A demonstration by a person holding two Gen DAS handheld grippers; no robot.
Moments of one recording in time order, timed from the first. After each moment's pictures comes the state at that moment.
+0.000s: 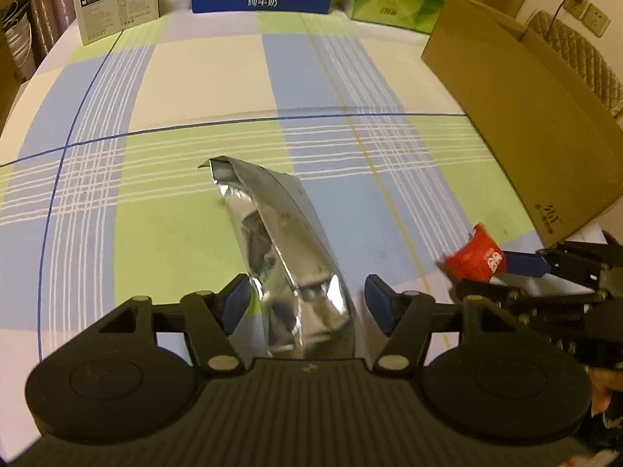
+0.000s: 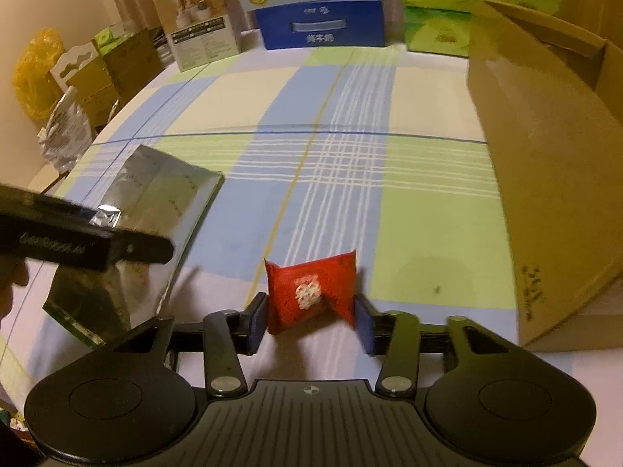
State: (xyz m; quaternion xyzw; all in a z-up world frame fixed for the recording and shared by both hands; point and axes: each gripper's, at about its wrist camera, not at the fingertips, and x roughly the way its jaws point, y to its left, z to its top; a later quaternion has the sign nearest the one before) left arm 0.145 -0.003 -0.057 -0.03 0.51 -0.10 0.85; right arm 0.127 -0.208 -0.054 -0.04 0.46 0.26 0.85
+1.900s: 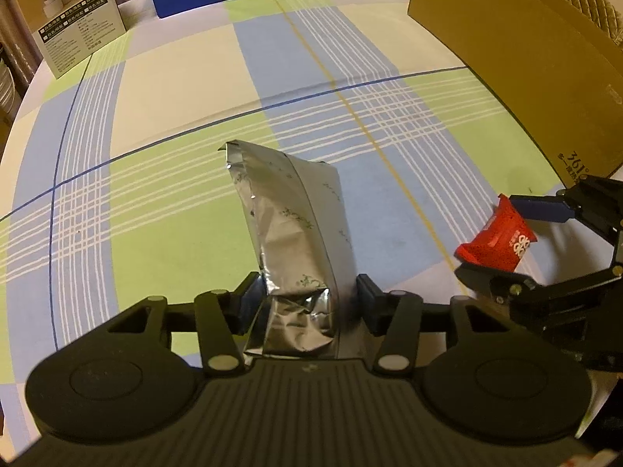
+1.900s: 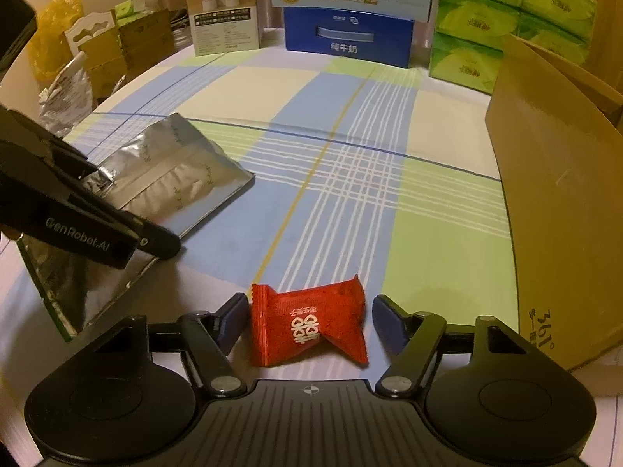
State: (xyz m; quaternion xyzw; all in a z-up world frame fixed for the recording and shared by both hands) left arm 0.162 -0.021 -0.069 0.07 0.53 -0.11 0.84; right arm 0.124 -0.187 -0.067 -0.12 0.42 0.26 0.86
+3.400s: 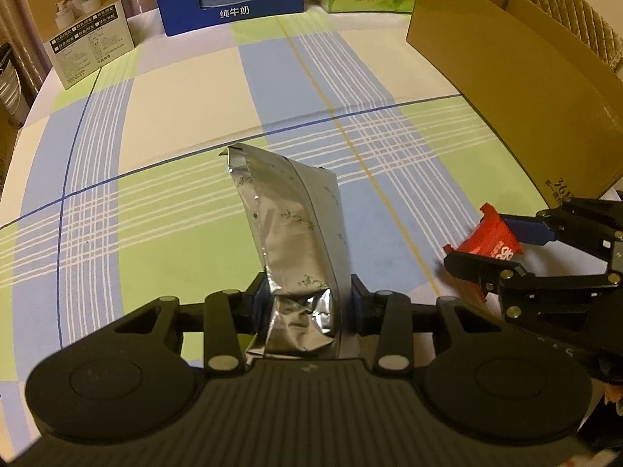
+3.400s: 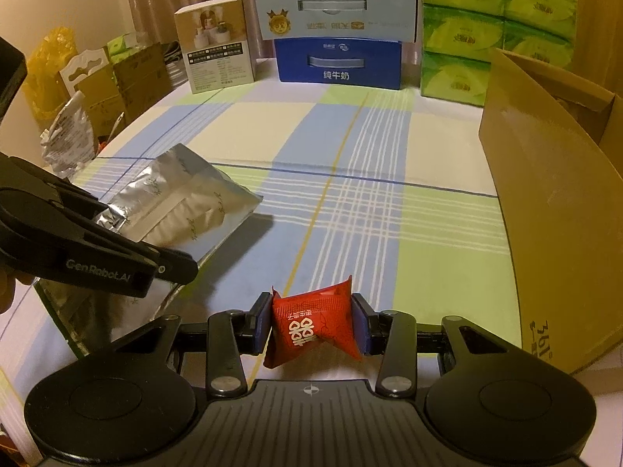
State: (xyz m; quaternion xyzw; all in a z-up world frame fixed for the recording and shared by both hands) left arm 0.156 -0.020 -0.049 0.05 0.51 -0.11 0.85; right arm 0.124 -0.187 -0.048 -0.07 0.40 0.26 0.87
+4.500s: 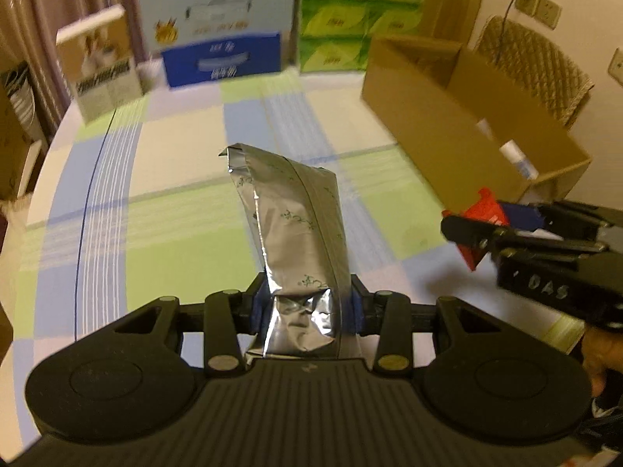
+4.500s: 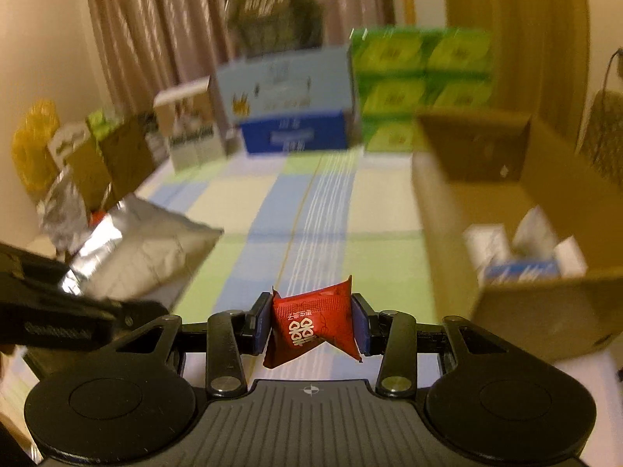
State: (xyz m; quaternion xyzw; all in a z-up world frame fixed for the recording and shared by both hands) left arm 0.084 -0.065 0.038 0.02 0.44 -0.11 0.89; right arm 0.079 -0.259 0.052 0.01 0.32 0.22 0.92
